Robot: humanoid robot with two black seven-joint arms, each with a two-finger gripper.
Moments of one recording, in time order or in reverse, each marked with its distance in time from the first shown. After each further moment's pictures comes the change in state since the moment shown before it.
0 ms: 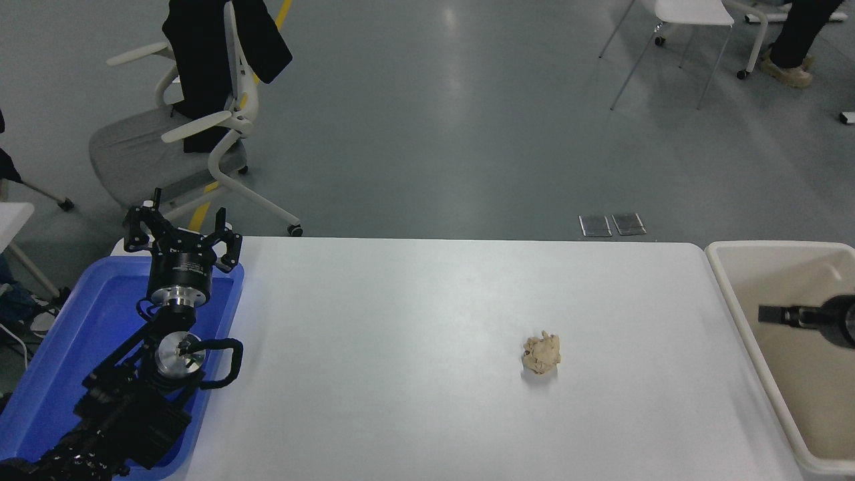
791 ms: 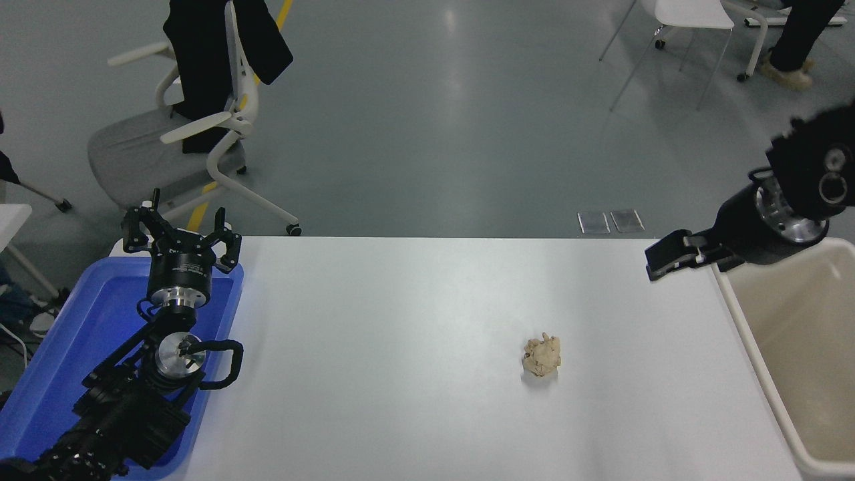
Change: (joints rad) left arm 0.001 0.000 0.000 0.000 0.000 0.000 0.000; right arm 1.120 0.570 -0.689 0.640 0.712 0.389 0.001
